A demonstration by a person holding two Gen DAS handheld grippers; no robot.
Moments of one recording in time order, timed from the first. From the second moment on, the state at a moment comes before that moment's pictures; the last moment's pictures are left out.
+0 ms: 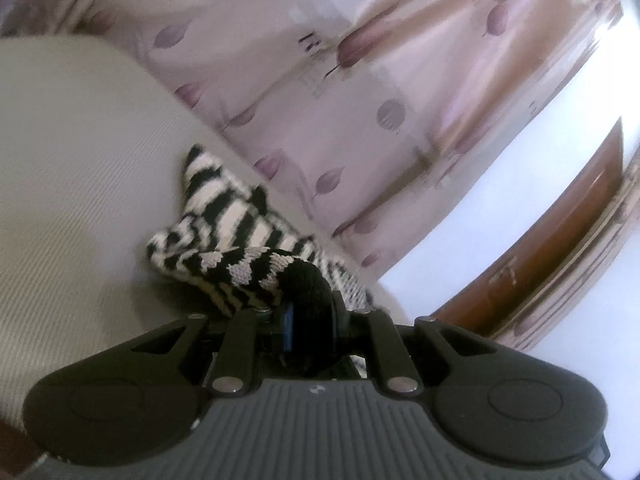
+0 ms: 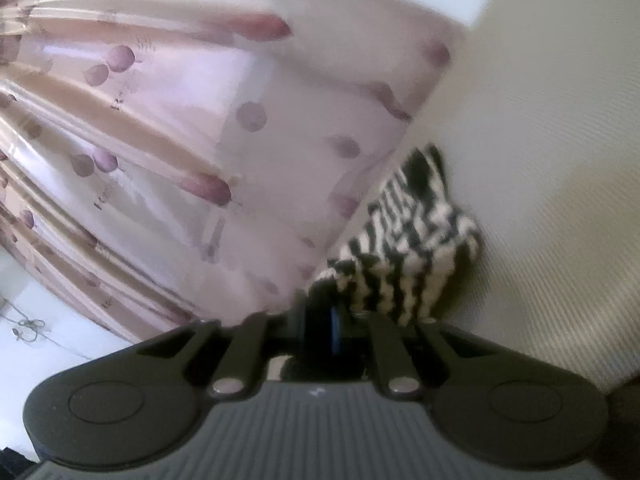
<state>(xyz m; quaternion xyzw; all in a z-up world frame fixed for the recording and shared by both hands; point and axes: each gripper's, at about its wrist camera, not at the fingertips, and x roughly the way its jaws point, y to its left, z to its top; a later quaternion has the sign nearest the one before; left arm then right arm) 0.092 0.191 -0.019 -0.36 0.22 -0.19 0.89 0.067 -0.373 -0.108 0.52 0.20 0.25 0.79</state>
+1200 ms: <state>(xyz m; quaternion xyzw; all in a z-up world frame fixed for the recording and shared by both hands) 0.326 0.179 -0.035 -0.33 0.22 -0.07 0.91 0.332 -0.356 -0.156 0.56 0.23 0.15 0.78</state>
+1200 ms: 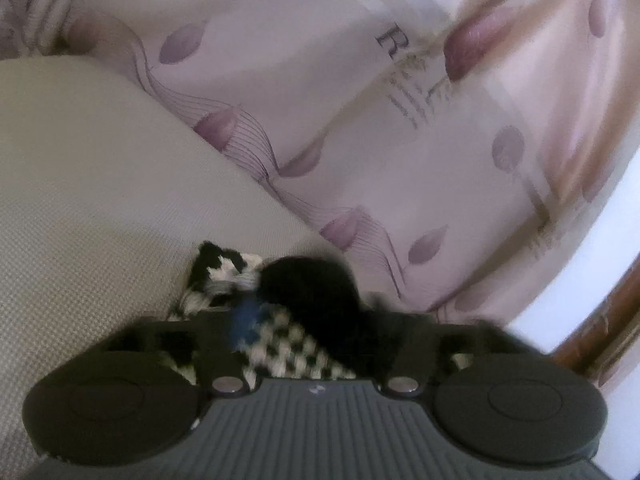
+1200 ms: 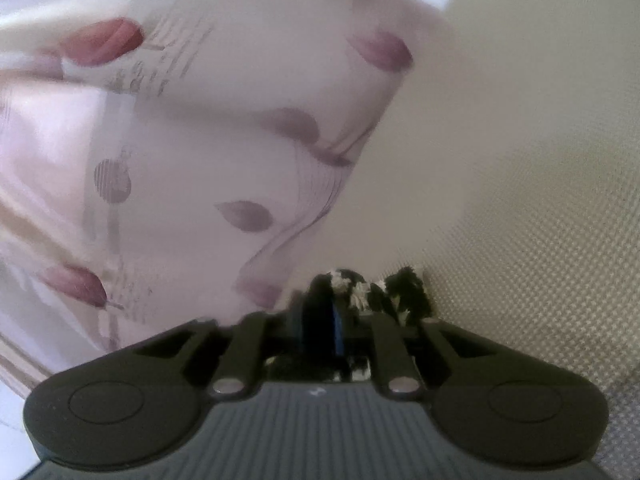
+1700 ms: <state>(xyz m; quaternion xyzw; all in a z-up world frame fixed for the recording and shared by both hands) 0.288 0.200 -0.025 -0.21 0.23 -0.01 0.95 0.270 -0.307 -0.092 0.33 0.20 0.18 0.91</state>
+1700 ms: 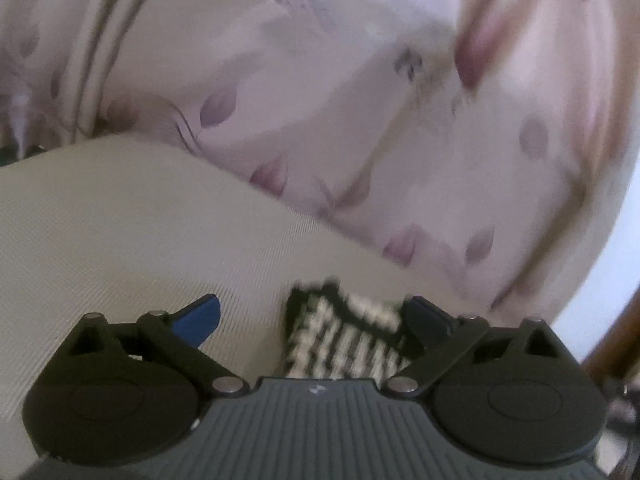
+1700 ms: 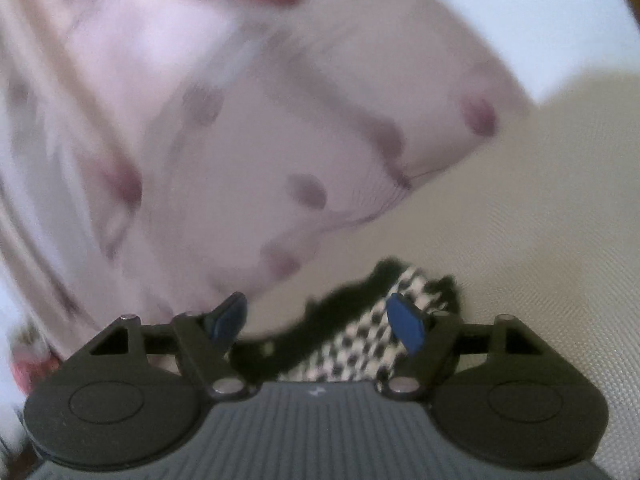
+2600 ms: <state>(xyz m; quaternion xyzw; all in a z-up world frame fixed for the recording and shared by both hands) 0.251 0.241 -0.058 -0.26 0.30 -0.16 0.90 0.275 -0.206 -0.117 -0.01 0.26 0.06 0.96</state>
